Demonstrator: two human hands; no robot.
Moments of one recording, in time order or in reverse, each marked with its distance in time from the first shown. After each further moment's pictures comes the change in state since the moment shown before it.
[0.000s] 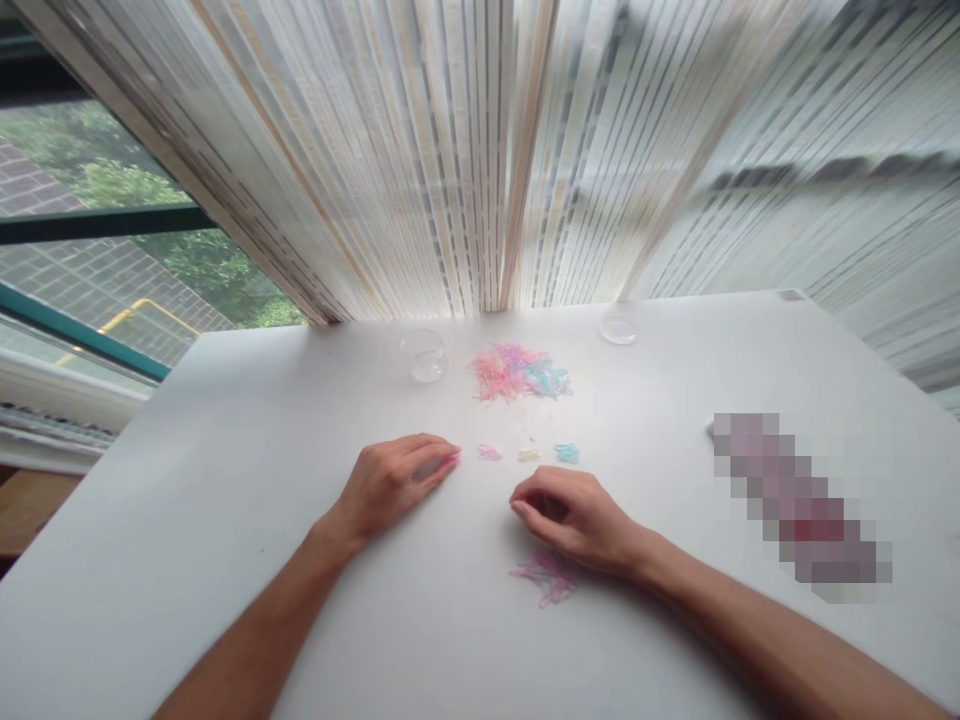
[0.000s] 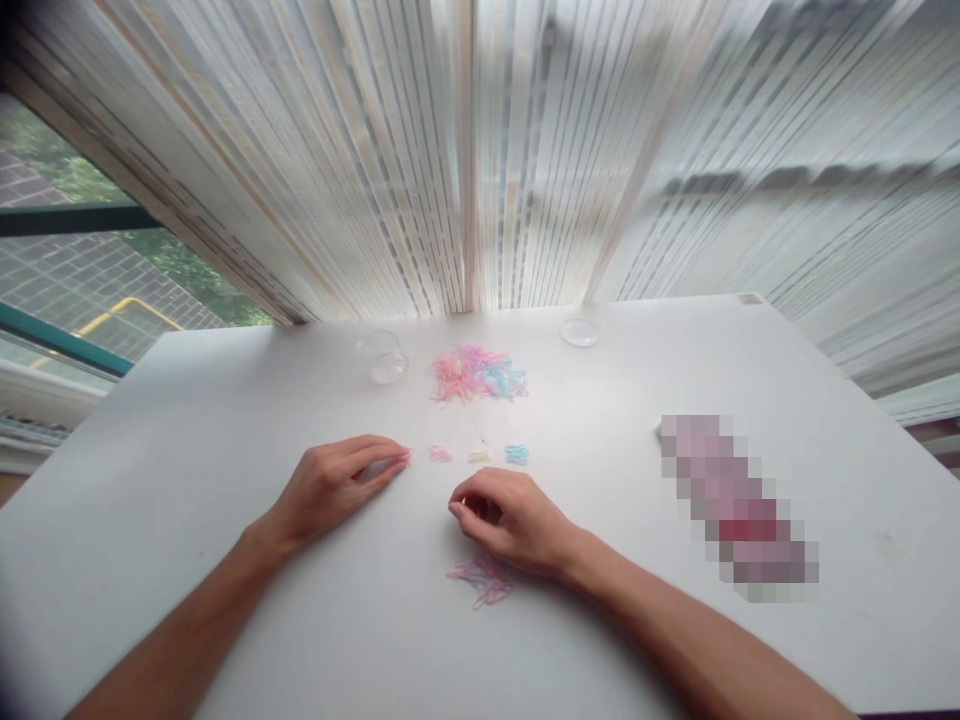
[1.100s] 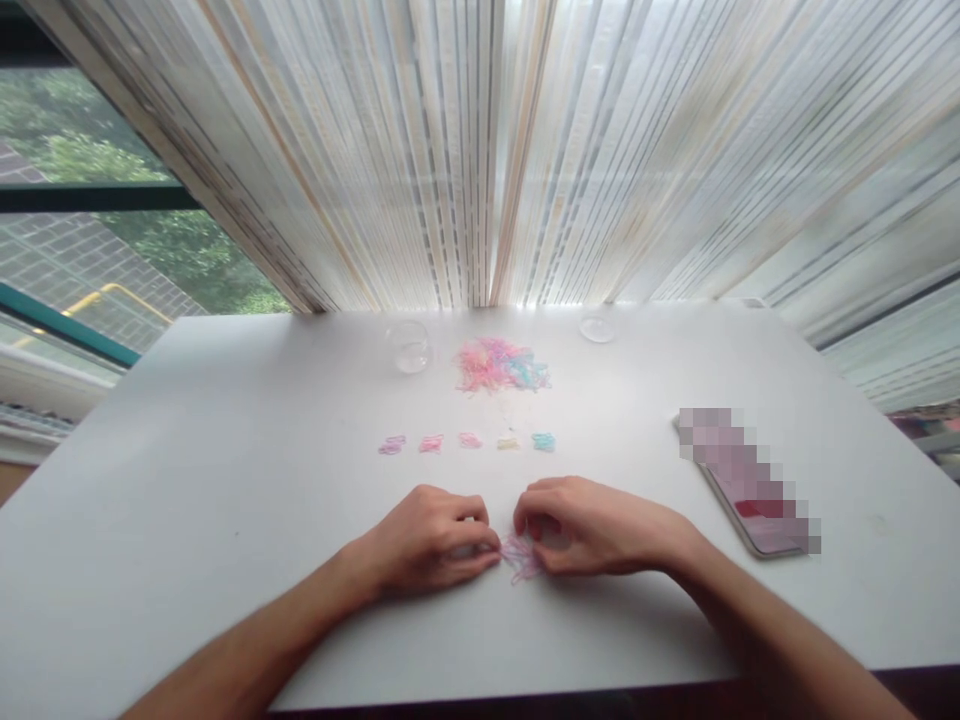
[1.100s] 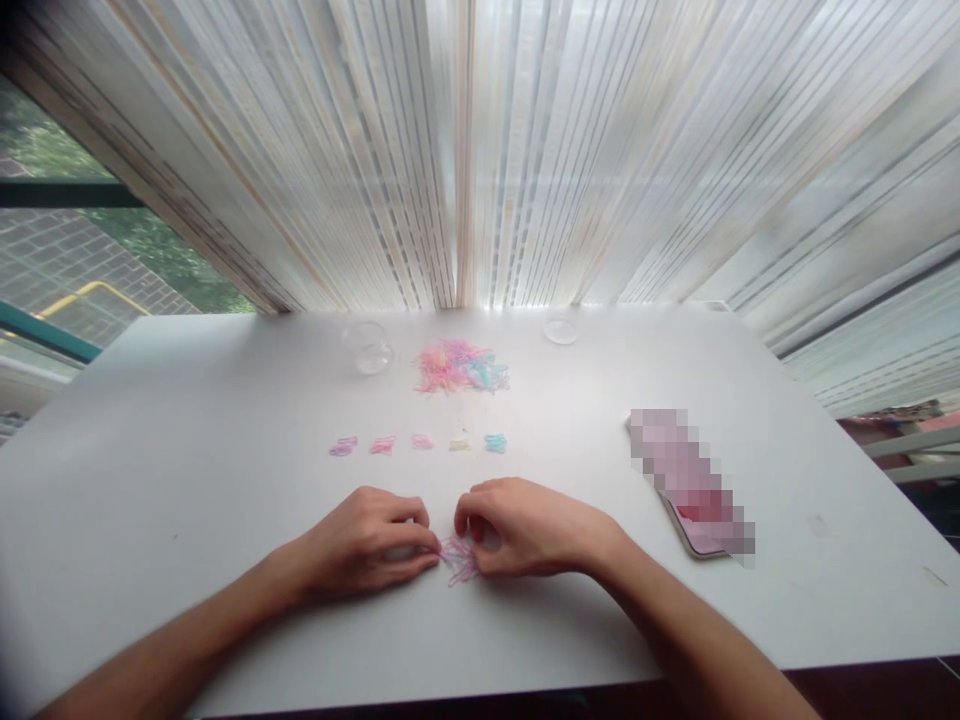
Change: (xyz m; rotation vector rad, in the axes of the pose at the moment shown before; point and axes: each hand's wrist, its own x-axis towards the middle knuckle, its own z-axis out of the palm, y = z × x) left_hand -0.010 0.067 0.025 -0.208 -0.264 0.294; right_hand -0.004 -0.028 -0.046 -0.166 -0.638 0.233
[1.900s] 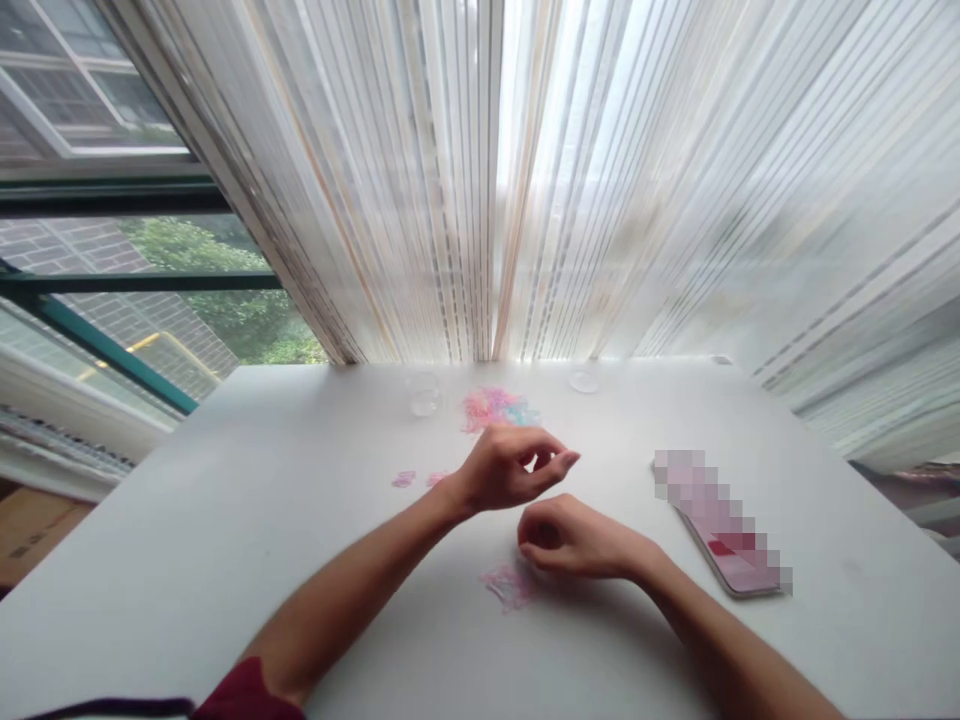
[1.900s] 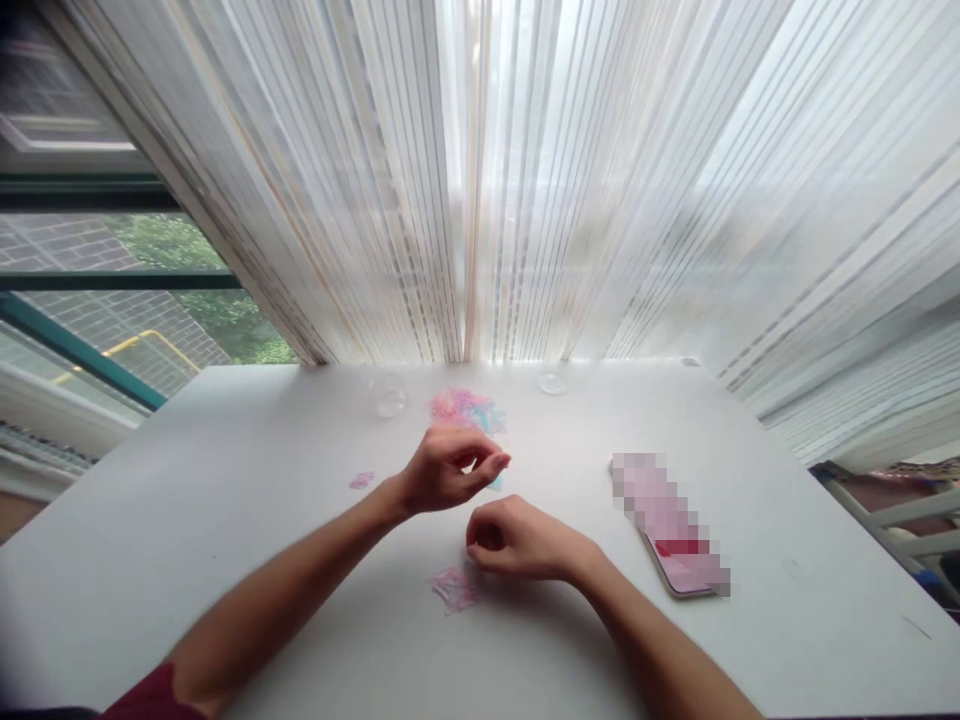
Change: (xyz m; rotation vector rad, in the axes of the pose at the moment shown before) left_hand 0.128 0.006 -0.025 -0.225 0.598 0.090; right_hand -0.005 0.013 0.002 0.132 0.174 0.011
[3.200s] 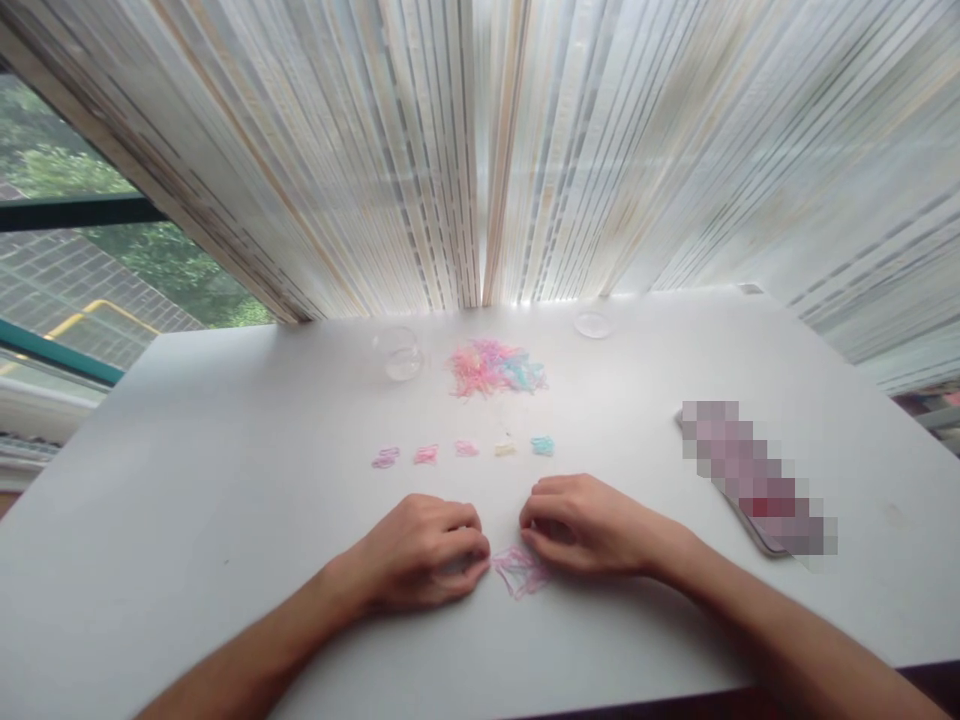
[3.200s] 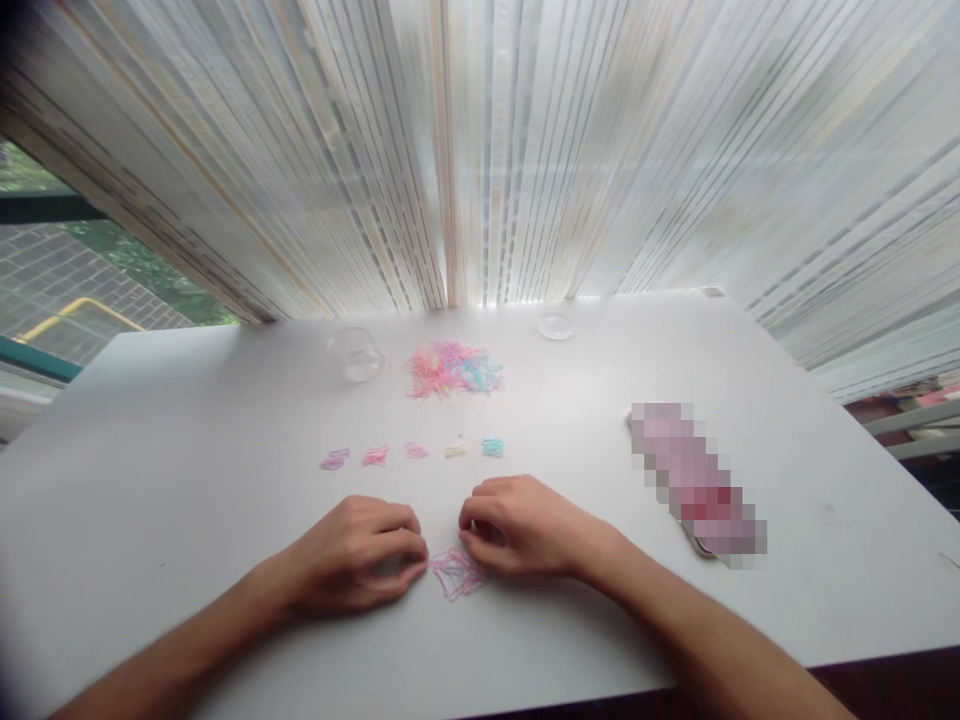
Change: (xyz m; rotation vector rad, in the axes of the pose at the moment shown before) left_hand -0.117 0.003 -0.057 0.198 -0.603 -0.096; right_hand 0.005 0.004 0.012 -0.198 0.025 -0.204
